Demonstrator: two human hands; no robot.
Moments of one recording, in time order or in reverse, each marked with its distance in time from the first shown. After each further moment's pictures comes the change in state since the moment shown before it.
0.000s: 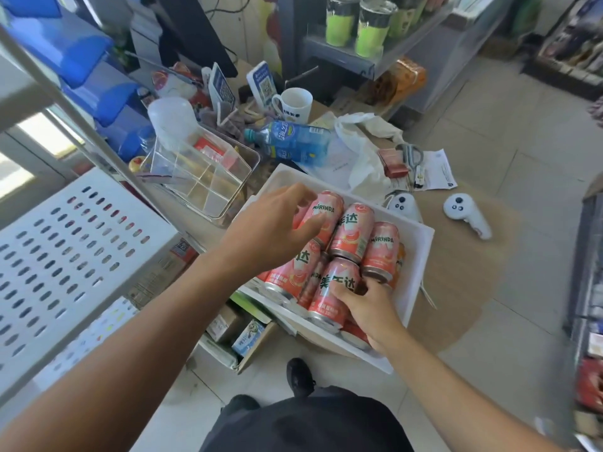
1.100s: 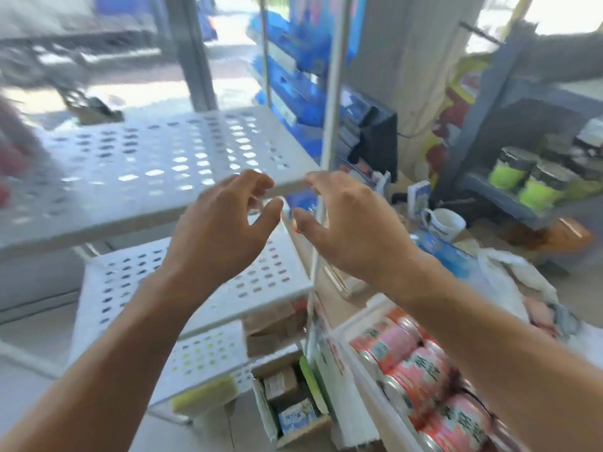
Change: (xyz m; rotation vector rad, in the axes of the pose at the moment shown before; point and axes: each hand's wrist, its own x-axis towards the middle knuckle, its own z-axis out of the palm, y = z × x) left_hand -0.165 -0.072 -0.203 0.153 0.795 -0.420; right_hand -0.125 -0.268 0.218 -0.908 -0.283 -1.504
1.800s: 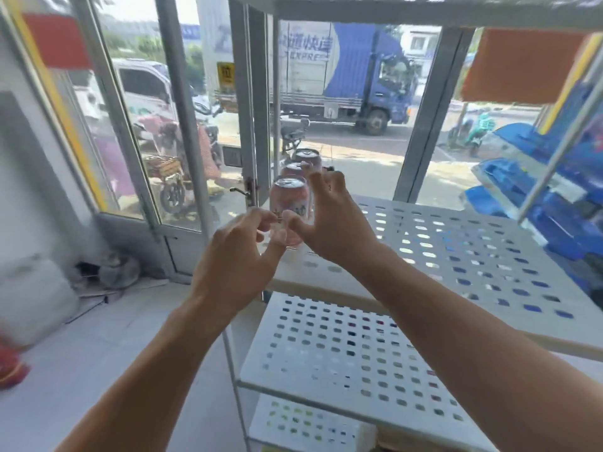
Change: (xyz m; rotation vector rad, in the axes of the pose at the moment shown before) left_hand -0.060 -0.185 -0.208 0.226 0.475 -0.408; right_hand 0.194 -0.272 0.167 0.315 -0.105 -0.512
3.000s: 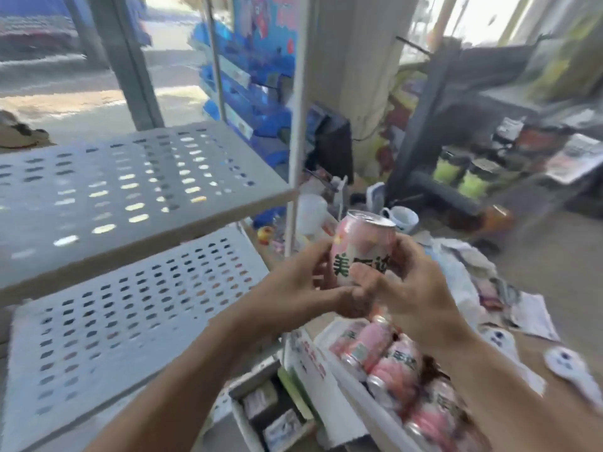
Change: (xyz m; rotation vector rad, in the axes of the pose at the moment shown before) left_hand -0.159 0.244 0.195 -0.902 -1.342 0.355; right_hand -0.394 0.072 -0.197 0.443 0.599 0.938
